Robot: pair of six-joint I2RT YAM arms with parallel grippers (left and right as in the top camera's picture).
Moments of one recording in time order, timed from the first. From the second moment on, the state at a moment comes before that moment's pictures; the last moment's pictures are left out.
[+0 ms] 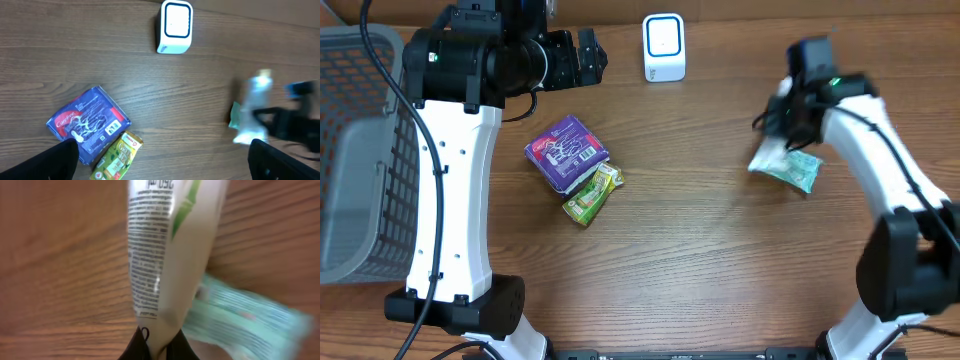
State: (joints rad) left arm -0.14 1.81 2.28 -1.39 0.20 -0.28; right arm 0.15 1.87 1.45 -0.82 -0.05 0.35
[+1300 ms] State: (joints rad) left arm -0.14 1.81 2.28 -1.39 0.20 -0.28; right arm -0.05 1.85 1.50 -0.89 -0.41 0.22
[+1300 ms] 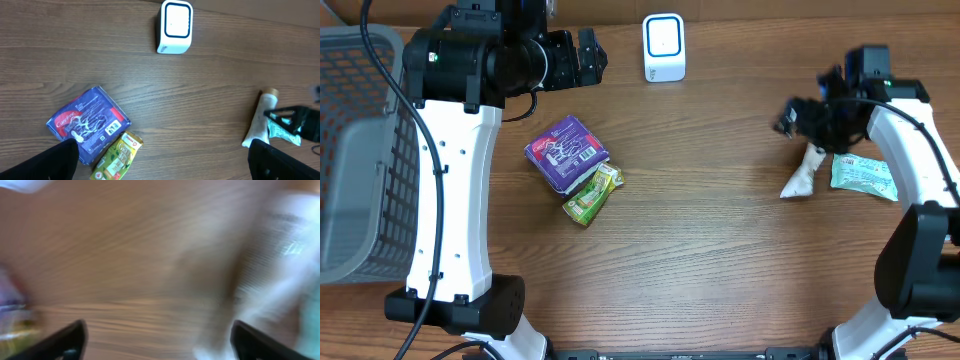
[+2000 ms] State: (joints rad) left arm -0.14 1.81 2.28 -1.39 0.20 -0.28; right arm 0.78 1.91 1.32 -0.37 -0.22 0.93
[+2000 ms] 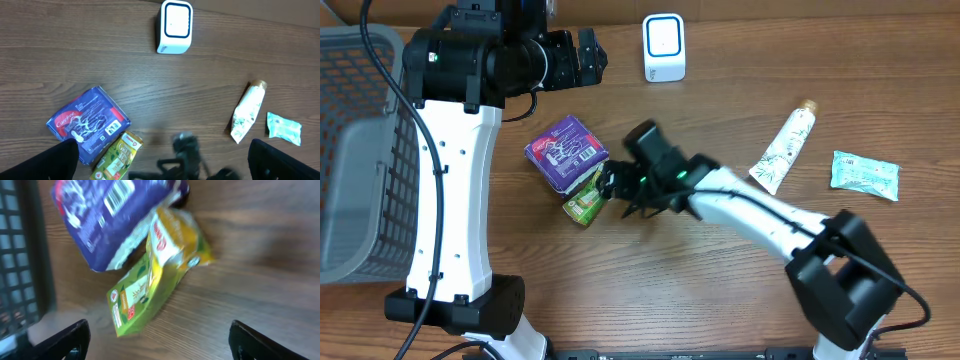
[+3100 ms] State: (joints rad) left arm -0.14 1.81 2.28 -1.39 0.20 -0.28; right arm 0.47 1.89 1.32 -0.77 -0.20 0.17
